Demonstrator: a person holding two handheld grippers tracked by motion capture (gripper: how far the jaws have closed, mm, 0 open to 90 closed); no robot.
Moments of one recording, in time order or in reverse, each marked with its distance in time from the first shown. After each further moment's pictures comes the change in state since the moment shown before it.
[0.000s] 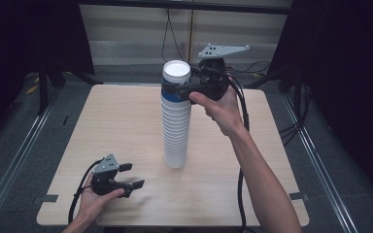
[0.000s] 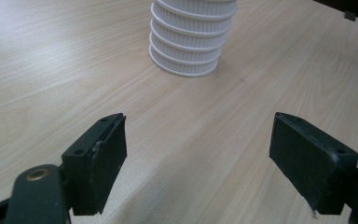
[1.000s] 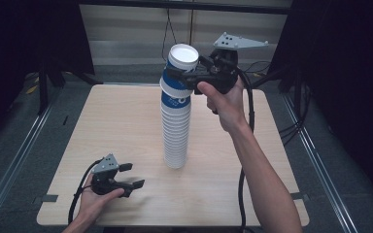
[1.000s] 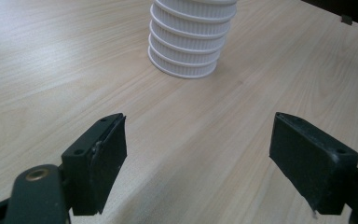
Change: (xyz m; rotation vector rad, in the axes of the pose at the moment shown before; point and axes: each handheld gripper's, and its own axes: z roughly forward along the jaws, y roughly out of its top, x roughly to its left) left arm 0.001 0.000 0.000 -0.008 -0.003 -0.007; right arm 0.002 0.016 -0.020 -0.186 -0.009 0.010
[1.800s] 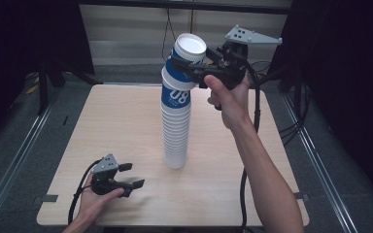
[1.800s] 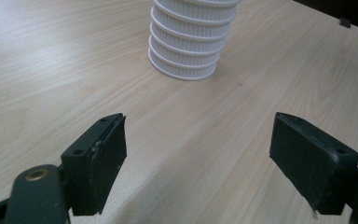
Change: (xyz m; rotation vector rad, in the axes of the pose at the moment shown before) left arm 0.000 0.000 -0.001 -0.012 -0.008 -0.005; right arm 0.003 0.014 -0.014 -0.082 0.000 0.008
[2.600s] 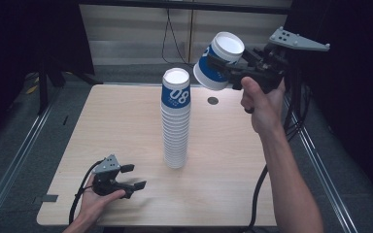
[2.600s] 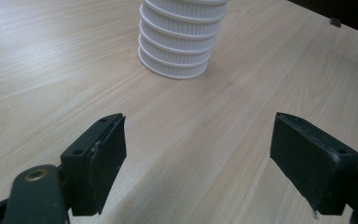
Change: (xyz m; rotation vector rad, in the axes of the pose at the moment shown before) left arm -0.004 0.001 0.003 0.012 -0.019 0.009; right arm -0.014 0.008 -0.066 -0.030 -0.103 -0.007
